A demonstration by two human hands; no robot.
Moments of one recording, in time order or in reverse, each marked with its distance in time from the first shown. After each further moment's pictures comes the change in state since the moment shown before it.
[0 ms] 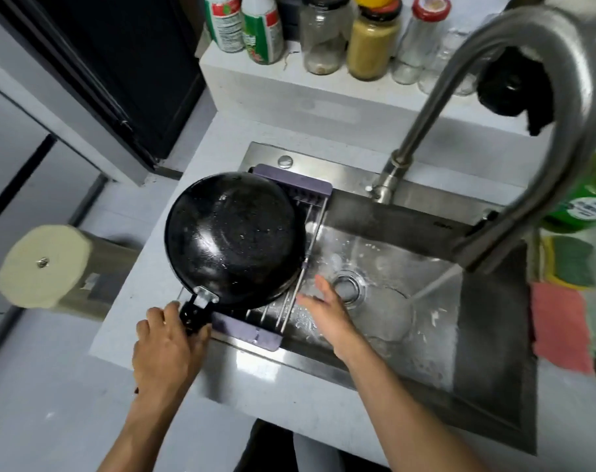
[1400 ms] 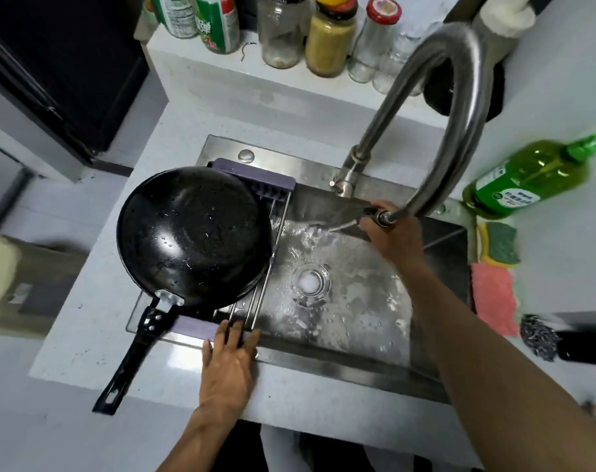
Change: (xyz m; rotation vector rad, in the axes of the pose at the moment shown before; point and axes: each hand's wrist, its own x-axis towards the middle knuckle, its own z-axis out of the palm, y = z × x) left_hand -0.041 0.069 0.079 0.077 -0.395 0.330; right_hand -0.007 -0.113 -0.141 -0.680 0.631 -0.434
